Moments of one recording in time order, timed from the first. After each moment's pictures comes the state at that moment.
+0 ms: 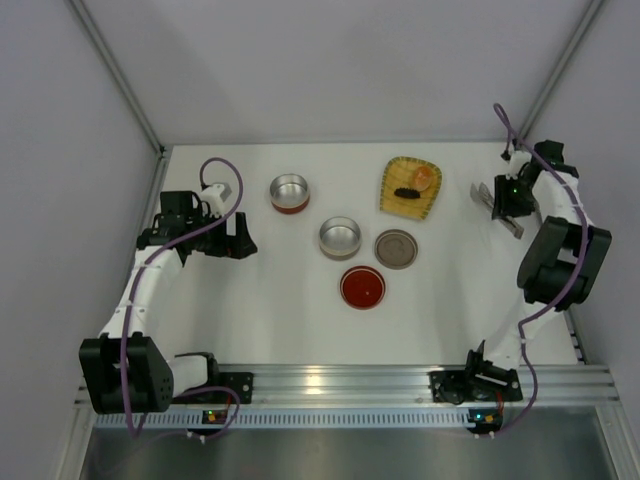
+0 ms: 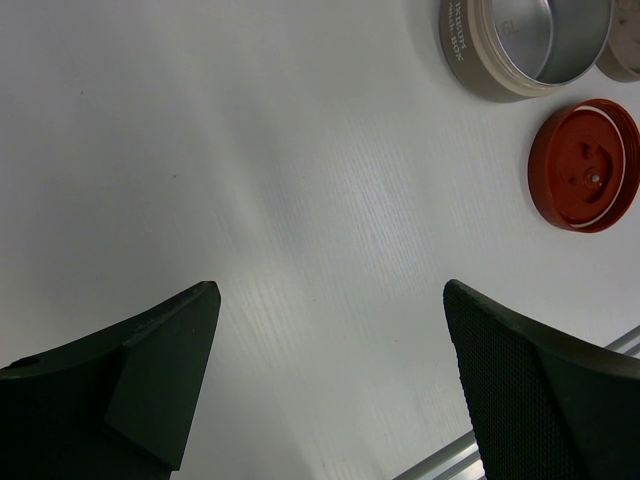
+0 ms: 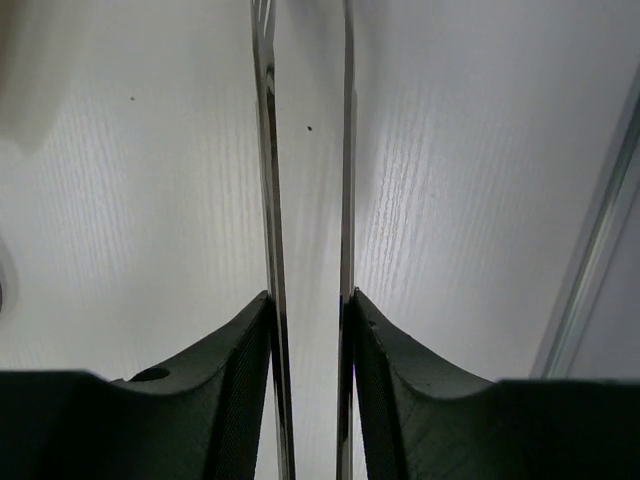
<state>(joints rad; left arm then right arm) 0.03 1.22 0.97 -0.63 0.50 0.08 -0.33 1.88 1.52 -0.77 -0.21 -0.32</state>
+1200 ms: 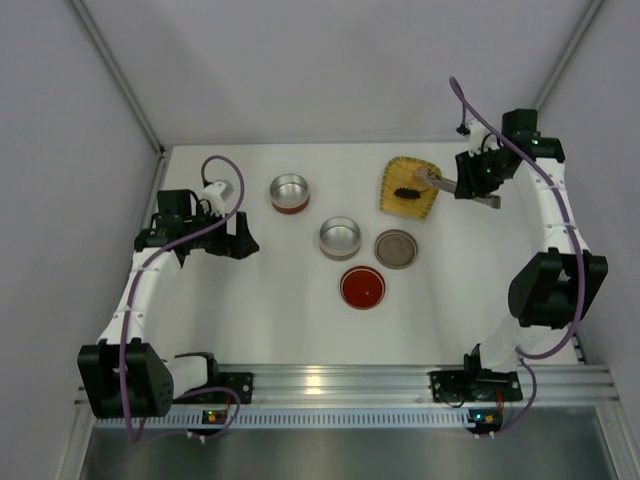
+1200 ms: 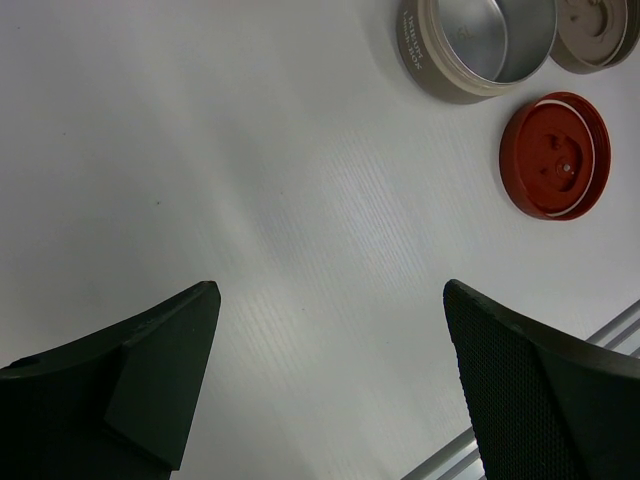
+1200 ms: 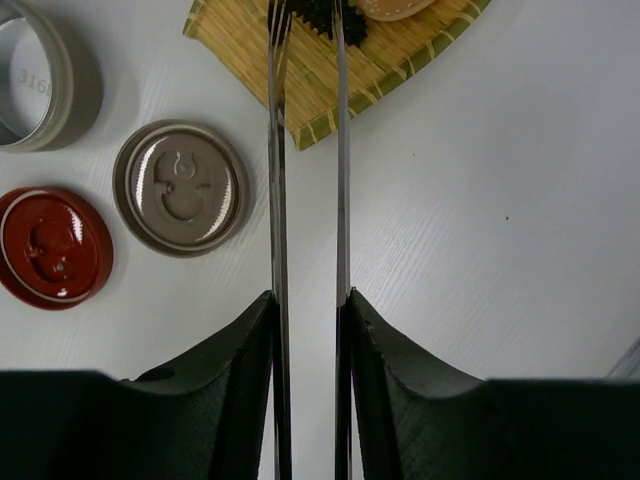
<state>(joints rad) 0.03 1.20 0.98 -0.63 0.57 0.13 -0.08 1.68 1.71 -1.06 -0.39 -0.44</state>
